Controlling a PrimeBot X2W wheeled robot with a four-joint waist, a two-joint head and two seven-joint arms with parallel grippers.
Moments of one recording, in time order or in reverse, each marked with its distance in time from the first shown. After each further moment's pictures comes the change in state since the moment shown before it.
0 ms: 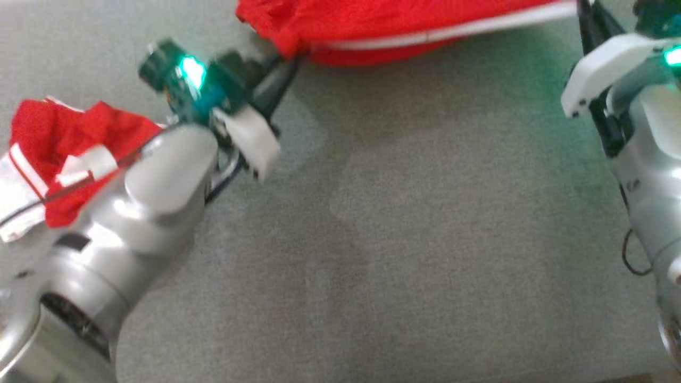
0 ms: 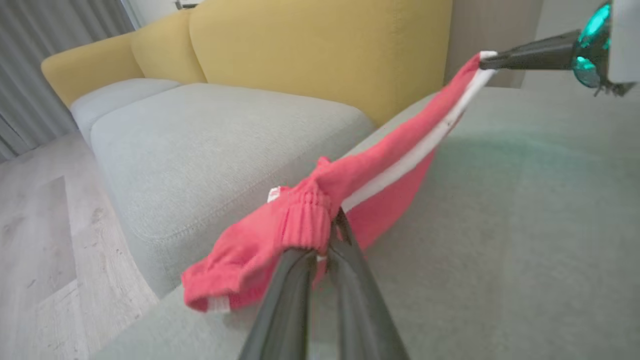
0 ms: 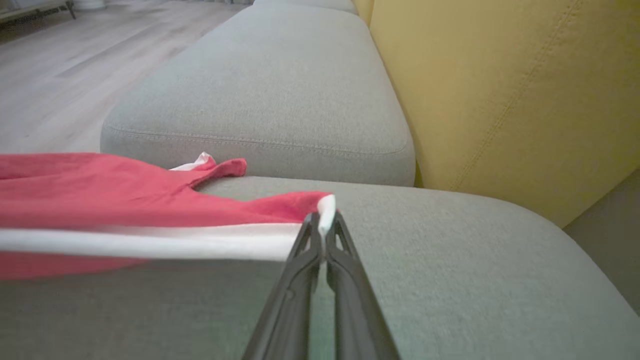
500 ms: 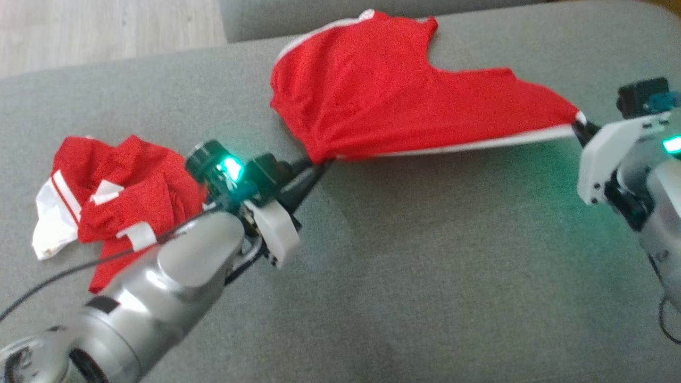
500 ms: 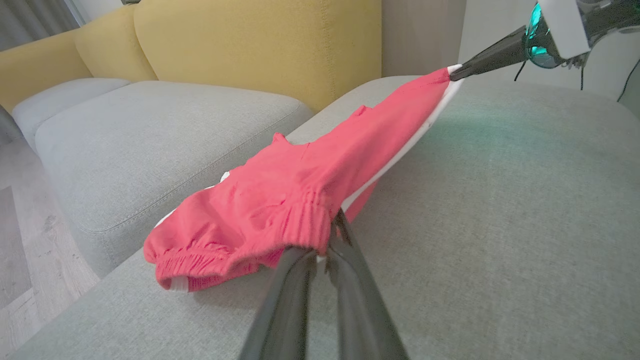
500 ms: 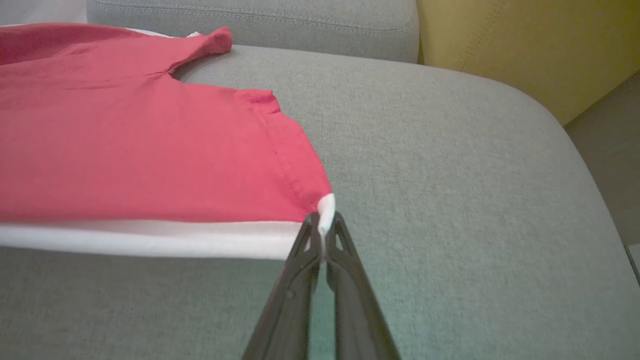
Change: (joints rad) left arm 0.218 0.031 -0.156 -0.112 -0.055 0.002 0.002; right arm 0.249 -0.186 0.351 -0.172 0.366 0.000 0.360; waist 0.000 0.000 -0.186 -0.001
